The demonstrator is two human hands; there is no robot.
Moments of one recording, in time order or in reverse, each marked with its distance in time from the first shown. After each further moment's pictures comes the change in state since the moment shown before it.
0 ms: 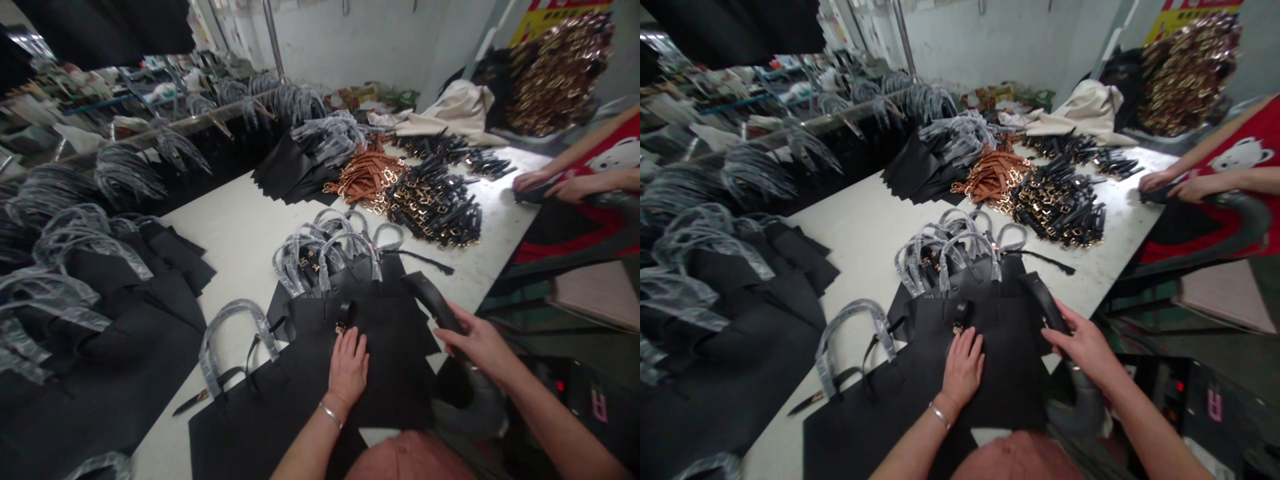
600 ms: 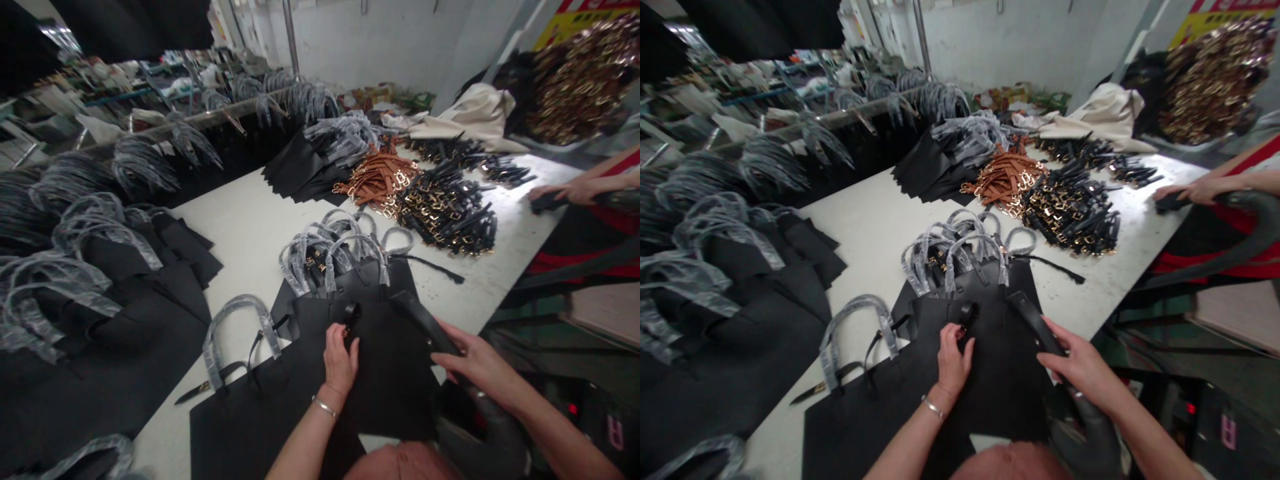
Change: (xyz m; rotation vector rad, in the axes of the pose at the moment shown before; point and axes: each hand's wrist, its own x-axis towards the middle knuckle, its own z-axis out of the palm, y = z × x) left_hand 0.019 -0.016 -0.006 -0.288 0.313 -0.365; right_hand -0.010 -0.019 0.008 -0.031 -0.221 0.107
